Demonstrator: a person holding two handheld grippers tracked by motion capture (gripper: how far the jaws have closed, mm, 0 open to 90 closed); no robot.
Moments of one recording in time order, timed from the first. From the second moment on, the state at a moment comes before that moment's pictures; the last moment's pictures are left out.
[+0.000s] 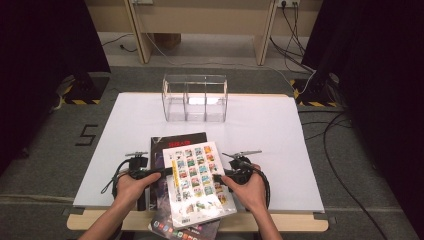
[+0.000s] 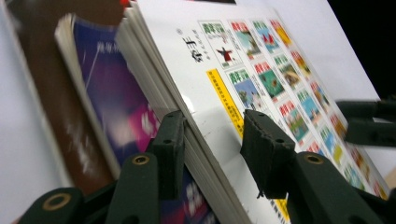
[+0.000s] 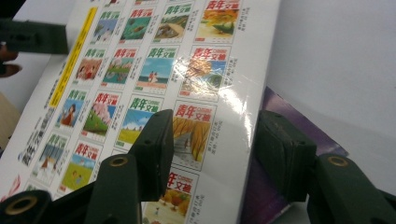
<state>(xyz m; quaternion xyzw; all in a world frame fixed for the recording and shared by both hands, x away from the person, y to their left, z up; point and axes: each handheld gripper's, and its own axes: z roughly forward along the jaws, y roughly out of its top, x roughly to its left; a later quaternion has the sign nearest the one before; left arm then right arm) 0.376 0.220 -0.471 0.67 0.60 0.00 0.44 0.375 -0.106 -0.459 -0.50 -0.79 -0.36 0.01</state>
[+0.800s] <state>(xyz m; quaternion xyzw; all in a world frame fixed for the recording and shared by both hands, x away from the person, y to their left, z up) 0.367 0.213 -0.471 0.70 0.57 0.00 0.44 0.469 -0.102 -0.472 -0.54 -0.75 -0.37 0.09</state>
